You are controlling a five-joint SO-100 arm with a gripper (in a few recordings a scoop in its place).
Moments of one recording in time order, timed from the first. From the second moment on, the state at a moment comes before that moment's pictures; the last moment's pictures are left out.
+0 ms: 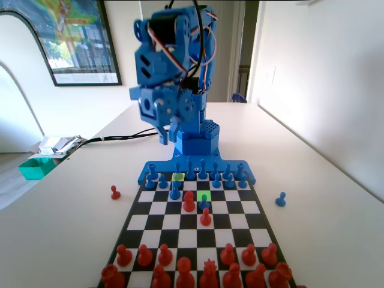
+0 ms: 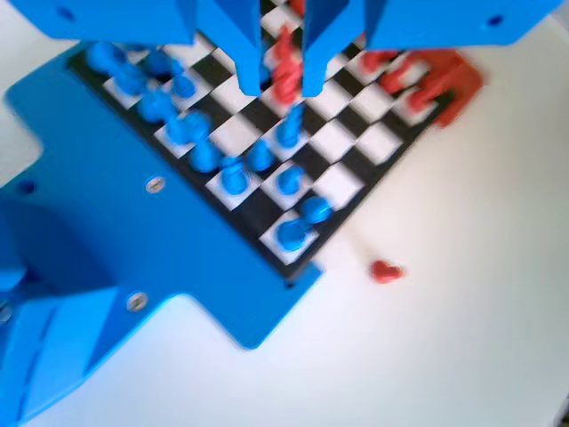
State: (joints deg) arm 20.1 127.8 143.8 65.8 -155.4
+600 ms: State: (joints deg) arm 15.9 120.0 151.0 52.3 -155.7
